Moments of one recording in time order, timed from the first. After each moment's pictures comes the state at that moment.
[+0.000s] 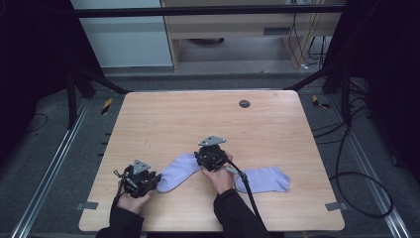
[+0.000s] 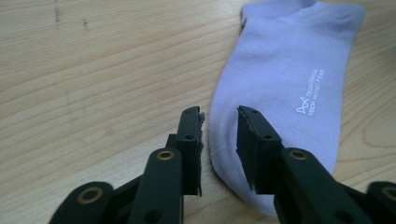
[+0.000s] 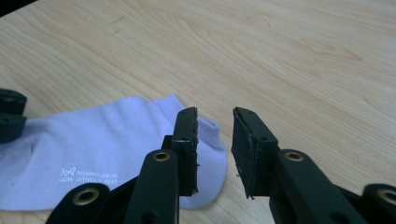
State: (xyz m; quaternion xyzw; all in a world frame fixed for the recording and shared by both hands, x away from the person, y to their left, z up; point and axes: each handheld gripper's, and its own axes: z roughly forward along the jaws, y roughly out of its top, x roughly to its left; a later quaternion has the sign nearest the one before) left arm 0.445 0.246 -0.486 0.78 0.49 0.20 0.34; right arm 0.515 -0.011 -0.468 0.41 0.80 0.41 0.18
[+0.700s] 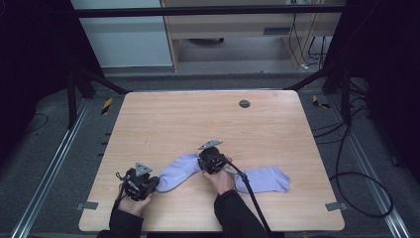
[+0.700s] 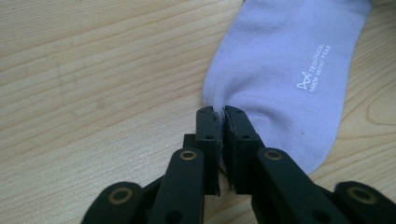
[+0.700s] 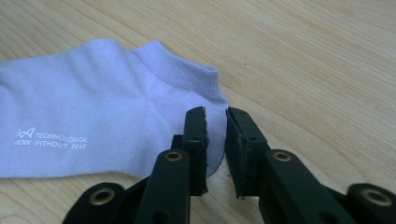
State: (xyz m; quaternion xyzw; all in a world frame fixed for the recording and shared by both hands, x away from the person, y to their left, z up) left arm 0.439 0.240 -0.490 0.79 0.50 0.18 0.30; right arm 0.523 -0.009 -0.497 0.42 0.82 0.35 0.15
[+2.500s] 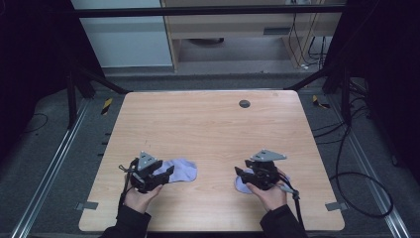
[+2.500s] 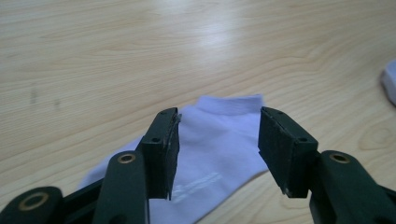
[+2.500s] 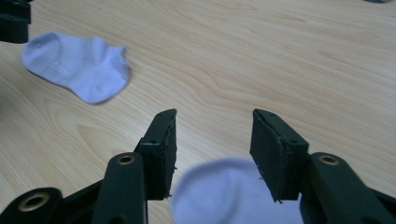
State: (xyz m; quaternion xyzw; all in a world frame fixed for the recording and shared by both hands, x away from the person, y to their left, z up) left arm 0.443 0.207 -0.449 0.77 0.45 0.21 0.40; right arm 0.445 -0.149 -0.445 0.44 0.78 0.42 0.17
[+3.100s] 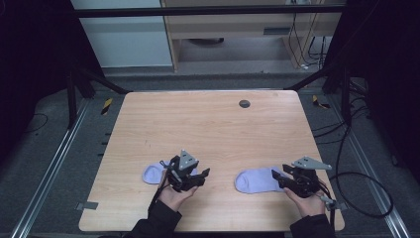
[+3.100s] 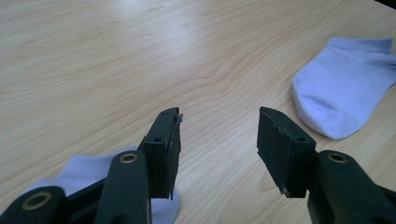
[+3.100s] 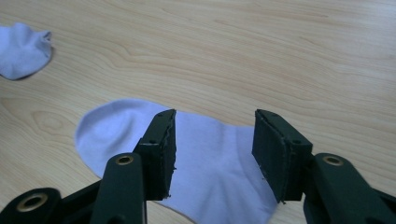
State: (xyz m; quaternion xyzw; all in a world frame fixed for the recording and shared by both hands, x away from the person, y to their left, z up) left arm 0.449 0.109 -0.447 0.81 0.38 0.18 0.41; right arm 0.422 -0.246 -0.451 0.49 0.74 0.40 0.21
